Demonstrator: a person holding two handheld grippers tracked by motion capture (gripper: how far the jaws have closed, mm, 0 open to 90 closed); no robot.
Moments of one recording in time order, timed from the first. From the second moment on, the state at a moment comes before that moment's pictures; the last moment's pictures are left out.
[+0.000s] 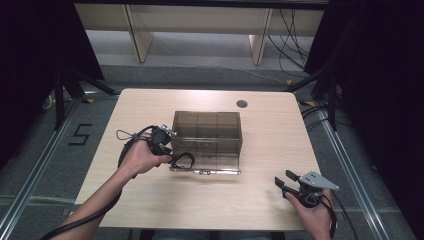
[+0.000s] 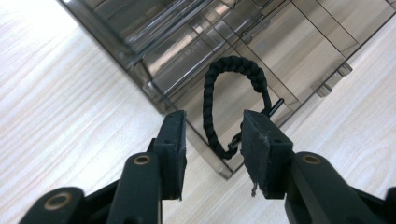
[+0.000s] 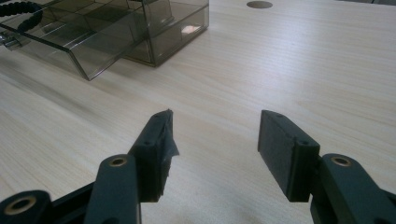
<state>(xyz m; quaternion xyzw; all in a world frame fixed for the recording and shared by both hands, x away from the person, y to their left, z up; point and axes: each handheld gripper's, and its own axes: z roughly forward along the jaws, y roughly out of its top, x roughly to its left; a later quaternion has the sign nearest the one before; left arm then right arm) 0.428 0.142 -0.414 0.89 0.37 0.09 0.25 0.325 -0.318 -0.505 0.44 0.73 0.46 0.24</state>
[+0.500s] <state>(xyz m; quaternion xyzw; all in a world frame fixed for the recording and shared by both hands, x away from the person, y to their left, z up) 0.382 0.189 -0.449 0.84 0.40 0.13 0.34 0.324 -0.318 -0.505 0.44 0.73 0.46 0.24</state>
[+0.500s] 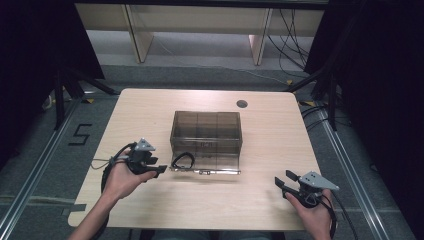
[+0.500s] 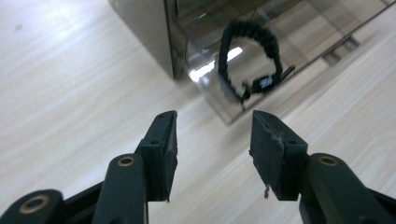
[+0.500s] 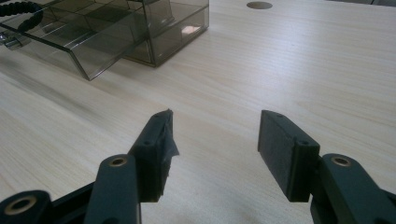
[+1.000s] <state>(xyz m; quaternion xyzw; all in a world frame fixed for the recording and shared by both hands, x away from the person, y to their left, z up) 0.347 0.216 -0.486 0.78 0.46 0.15 0.40 0.323 -0.315 -0.505 0.45 0.73 0.46 0.23</state>
